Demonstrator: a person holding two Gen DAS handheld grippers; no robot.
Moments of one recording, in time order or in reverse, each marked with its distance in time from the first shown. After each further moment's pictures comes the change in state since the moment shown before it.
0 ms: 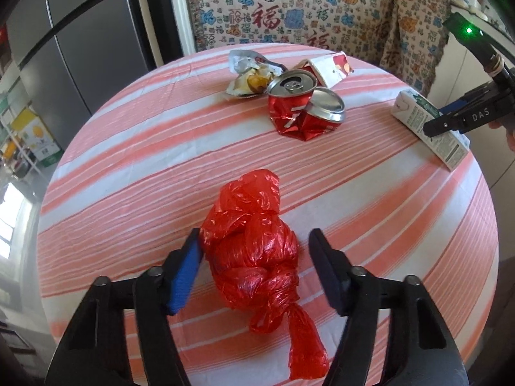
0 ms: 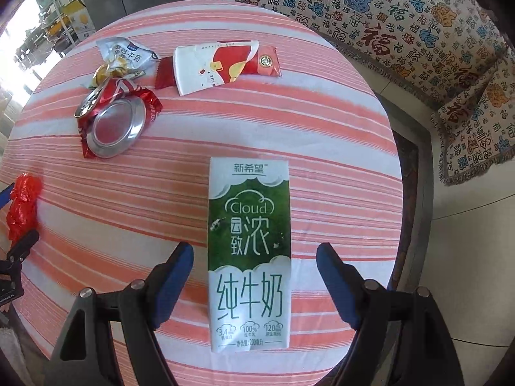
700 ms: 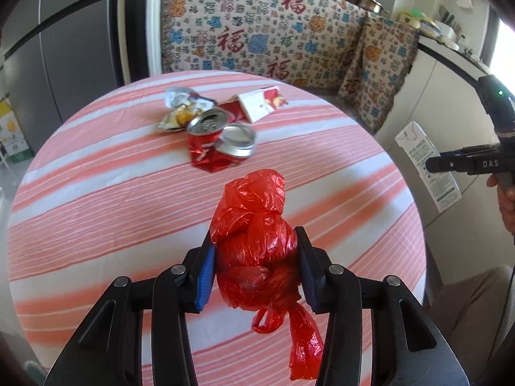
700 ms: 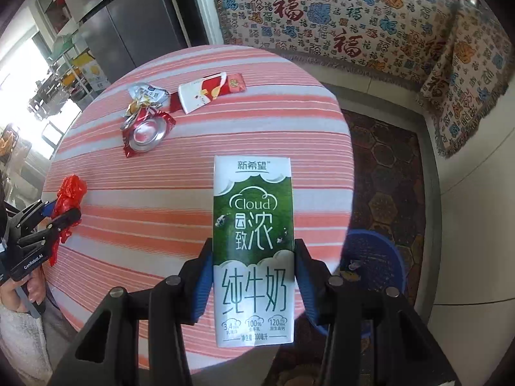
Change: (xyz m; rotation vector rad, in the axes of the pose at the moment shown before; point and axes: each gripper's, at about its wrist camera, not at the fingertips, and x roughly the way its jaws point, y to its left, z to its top) left arm -0.046 -0.068 0.015 -0.038 -0.087 -0.205; right arm -0.076 -0.062 -0.094 0.145 -0.170 0.130
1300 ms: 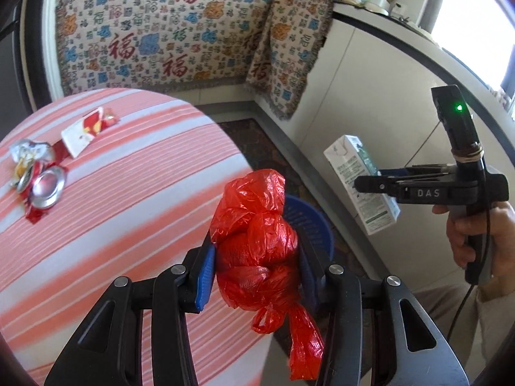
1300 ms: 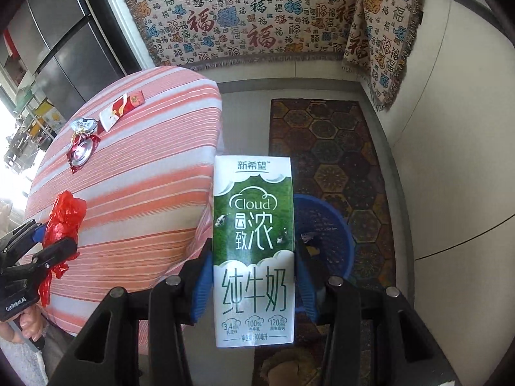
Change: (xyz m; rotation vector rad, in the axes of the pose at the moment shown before) left arm 0.043 -0.191 0.036 0.149 0.055 -0.245; right arm -0.035 -0.130 -0.076 0.218 -0.059 -0.085
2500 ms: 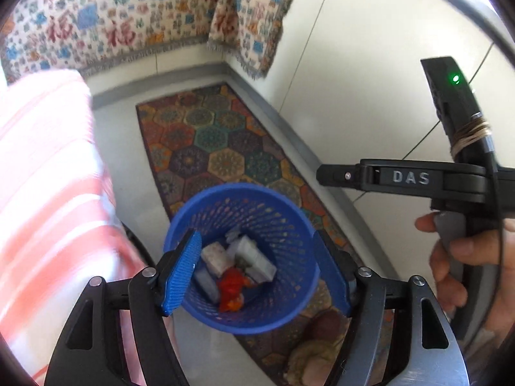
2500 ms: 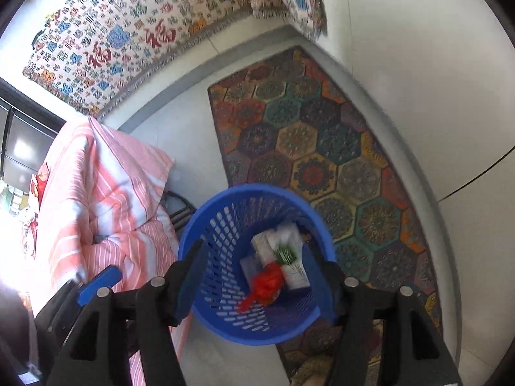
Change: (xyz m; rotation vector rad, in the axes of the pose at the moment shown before) left arm 0.164 -0.090 0.014 0.054 0.127 -0.016; right arm 0.120 -0.150 -0.017 0.403 0.043 0.059
